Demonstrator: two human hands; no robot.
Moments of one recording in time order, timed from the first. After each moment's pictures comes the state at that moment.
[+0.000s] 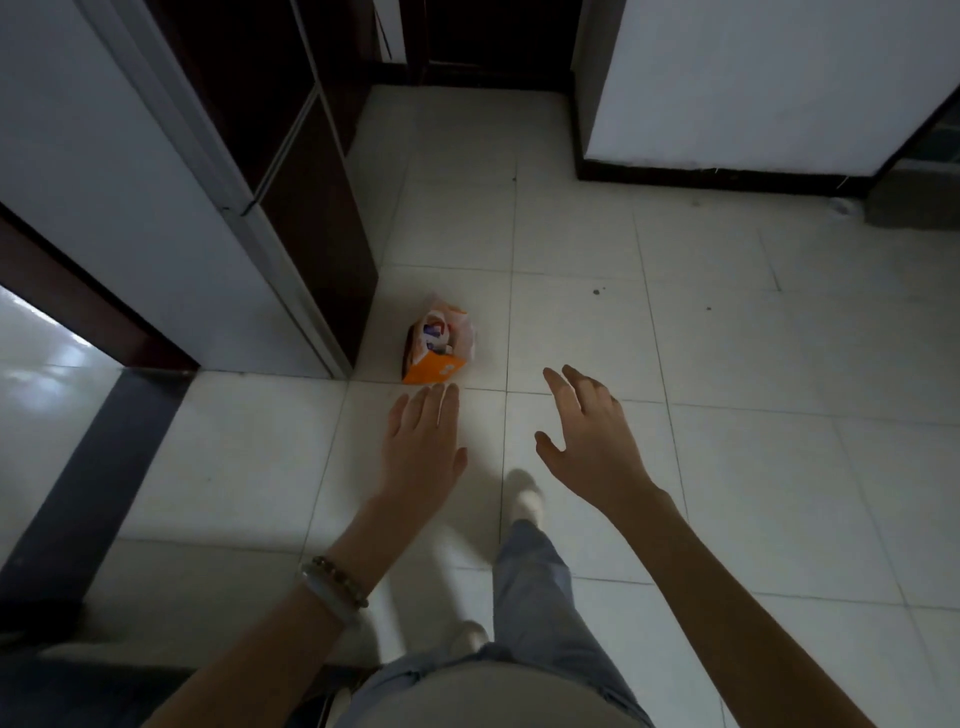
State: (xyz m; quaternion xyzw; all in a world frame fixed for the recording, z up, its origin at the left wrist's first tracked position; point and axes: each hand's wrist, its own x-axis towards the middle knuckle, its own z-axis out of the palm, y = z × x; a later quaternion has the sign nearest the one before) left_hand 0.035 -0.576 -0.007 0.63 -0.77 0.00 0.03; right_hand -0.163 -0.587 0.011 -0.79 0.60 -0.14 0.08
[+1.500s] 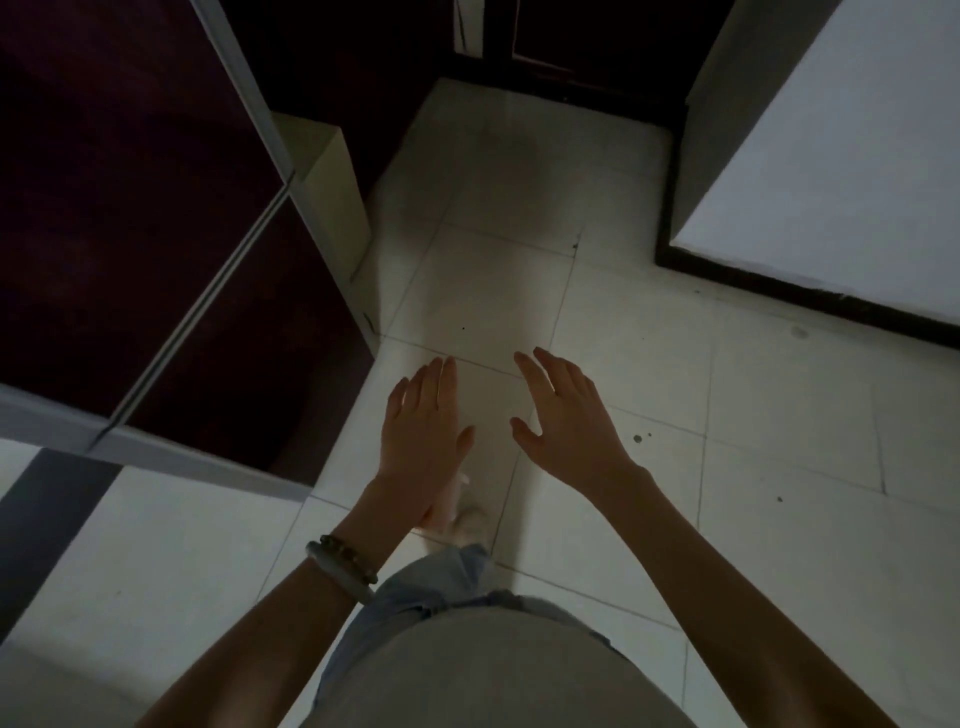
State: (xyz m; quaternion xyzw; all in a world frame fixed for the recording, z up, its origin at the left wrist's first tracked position) left_hand 0.013 -1.225 -0.024 0.73 -0.67 -0.04 0.06; right_hand -0.154 -1.277 0.005 -0.87 0.46 -0.10 0.13
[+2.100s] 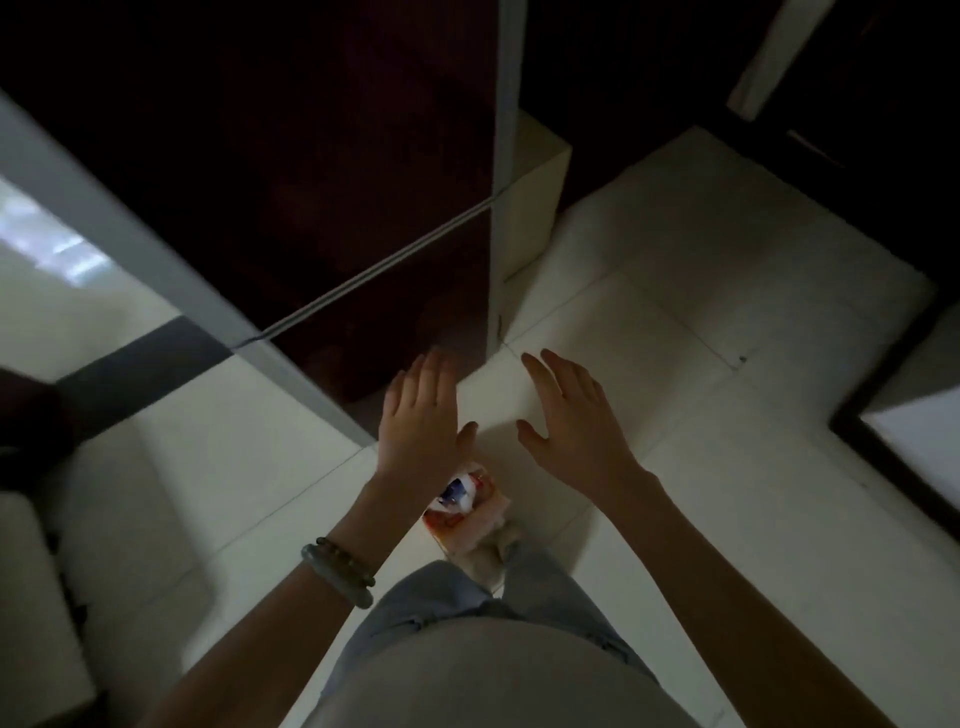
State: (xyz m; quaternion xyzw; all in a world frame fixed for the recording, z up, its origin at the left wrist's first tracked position) left_hand 0.082 -1.259 0.009 0.91 -0.42 -0.02 0.03; right_hand -0.029 -1.389 0.020 -0.96 0.21 -0.04 0.18
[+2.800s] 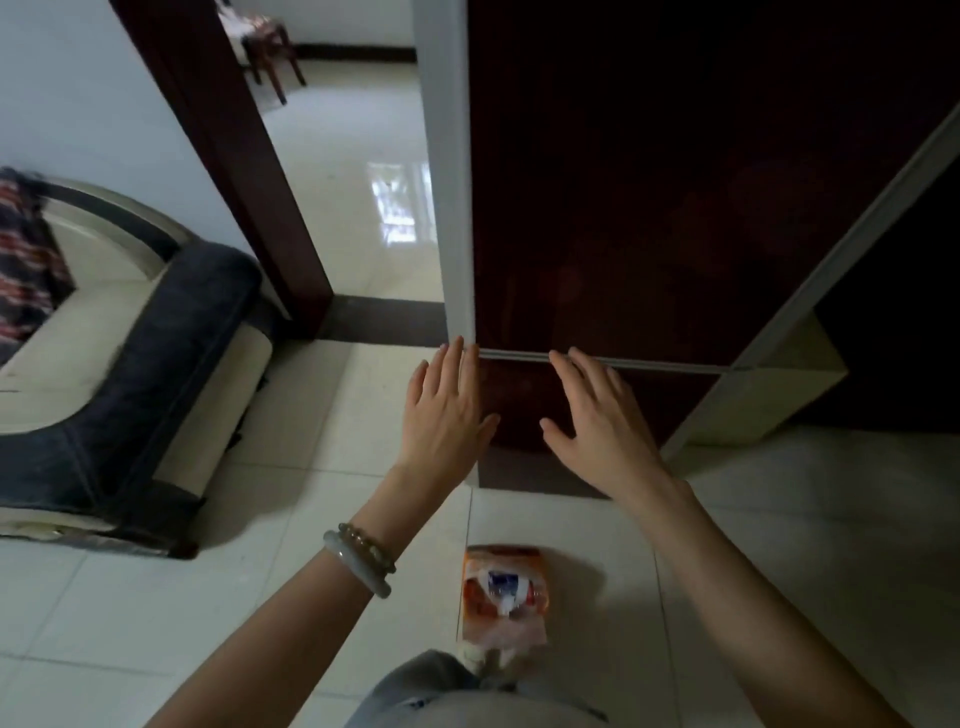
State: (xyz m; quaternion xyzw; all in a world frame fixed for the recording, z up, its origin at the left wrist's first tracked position) left_hand 0.115 -1.191 0.062 0.99 -0.10 0.12 0.05; right_hand 0.107 -1.370 0.084 -0.97 -0.15 -0.08 0.15
